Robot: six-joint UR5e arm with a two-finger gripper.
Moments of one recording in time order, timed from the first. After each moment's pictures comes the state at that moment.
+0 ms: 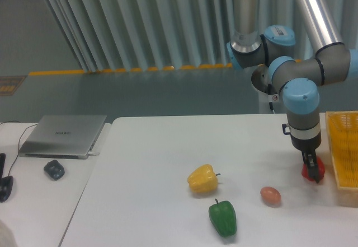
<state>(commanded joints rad) 2.39 -1.87 -1.76 -1.11 1.71 1.73</state>
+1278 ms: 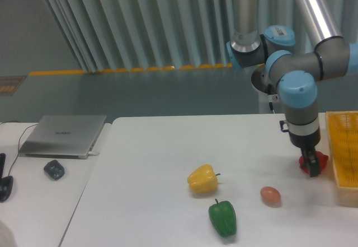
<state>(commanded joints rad) 2.48 -1.83 -1.71 -1.17 1.70 1.63</state>
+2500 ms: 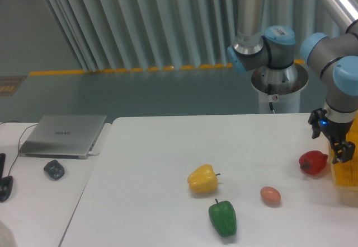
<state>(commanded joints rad) 2.56 -1.84 -1.61 -1.43 1.52 1.50</state>
